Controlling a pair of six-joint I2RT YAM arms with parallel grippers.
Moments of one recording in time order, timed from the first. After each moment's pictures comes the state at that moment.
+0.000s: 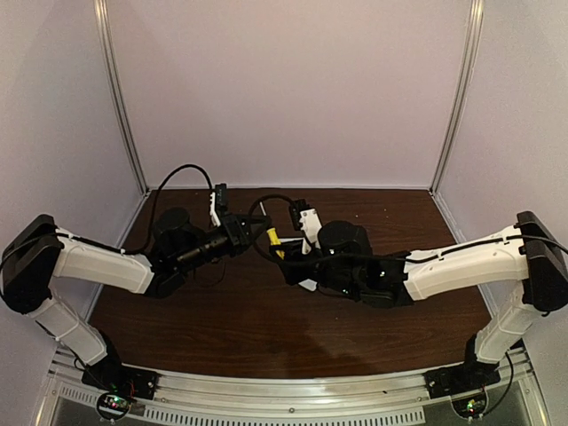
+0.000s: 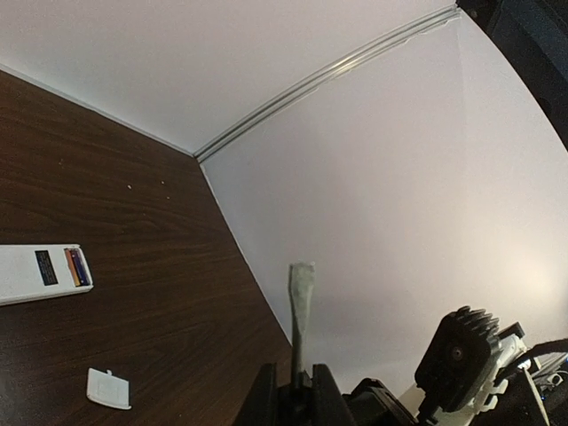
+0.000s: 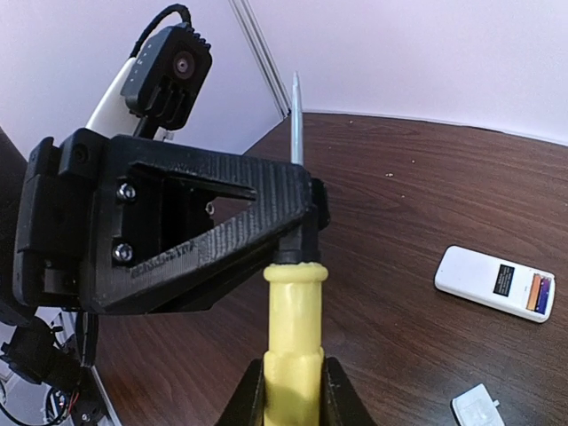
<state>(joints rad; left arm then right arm) -0.81 1.52 0.65 0.96 0.23 -1.04 1.16 1.61 0.97 0.37 0.31 0.48</state>
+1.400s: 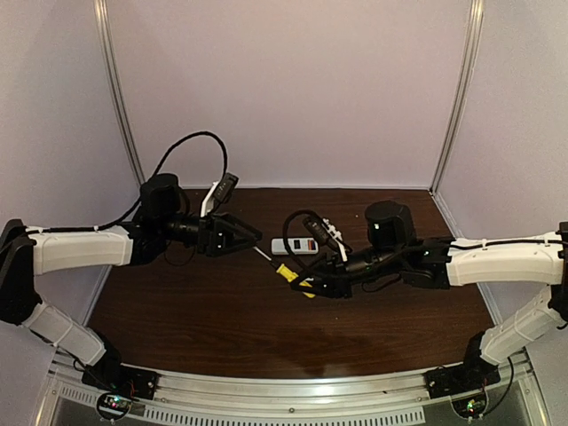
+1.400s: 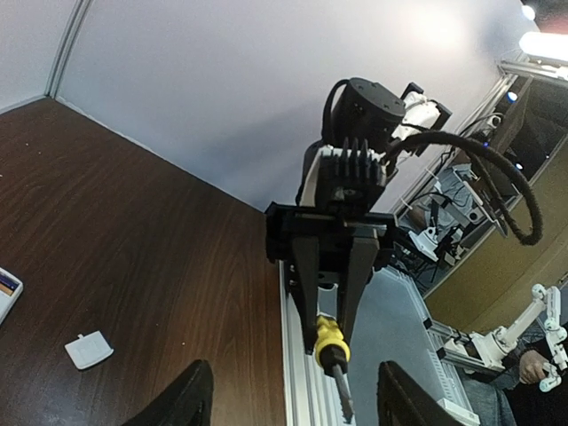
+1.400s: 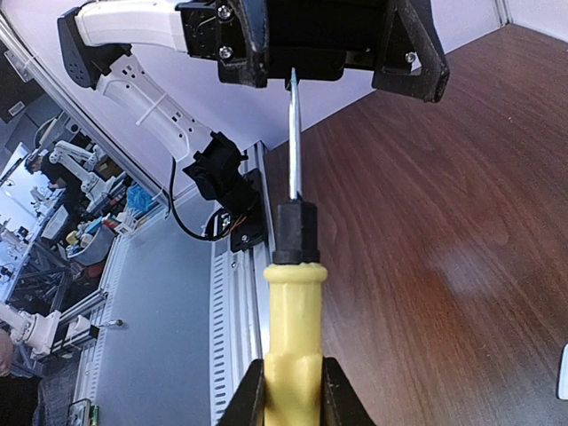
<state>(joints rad) -0.61 1.41 0.82 0.47 1.08 -0.47 0.95 1.36 0.85 0.16 -0.61 0.34</state>
